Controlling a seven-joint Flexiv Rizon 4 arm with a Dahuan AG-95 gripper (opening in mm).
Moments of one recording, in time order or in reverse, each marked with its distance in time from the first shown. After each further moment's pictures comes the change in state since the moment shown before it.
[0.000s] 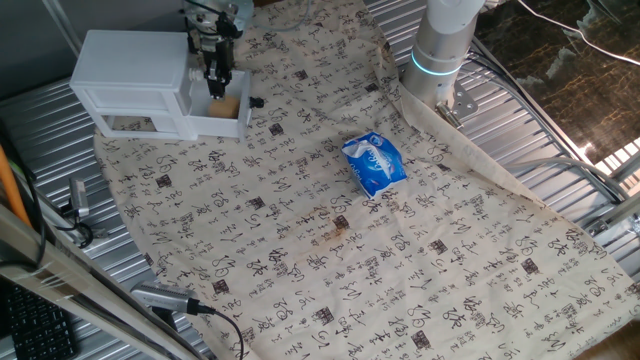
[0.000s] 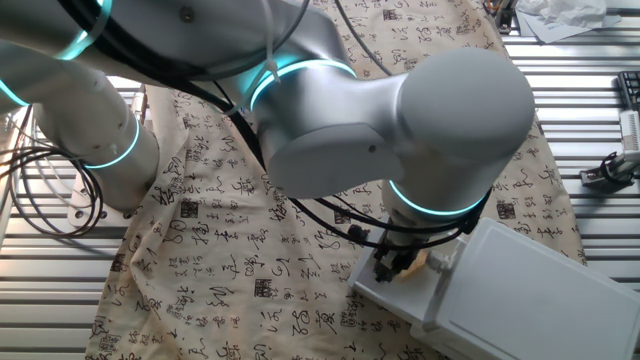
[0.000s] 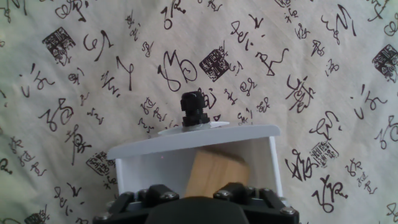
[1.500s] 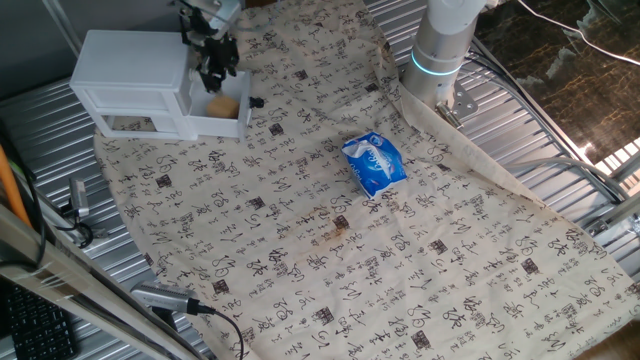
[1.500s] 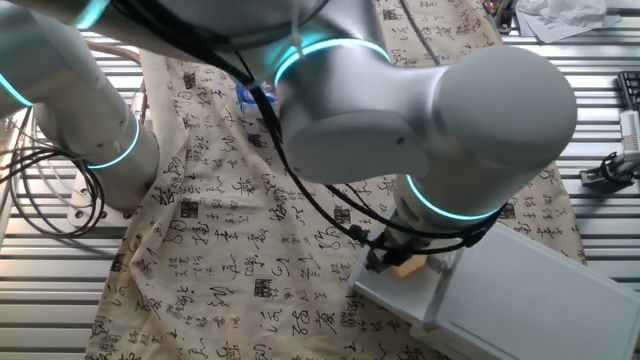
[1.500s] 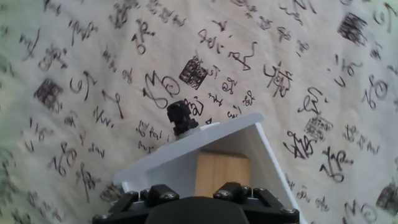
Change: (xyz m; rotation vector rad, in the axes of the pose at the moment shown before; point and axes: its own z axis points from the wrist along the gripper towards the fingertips) arm -0.013 0.006 -0.020 -0.039 -0.075 0.390
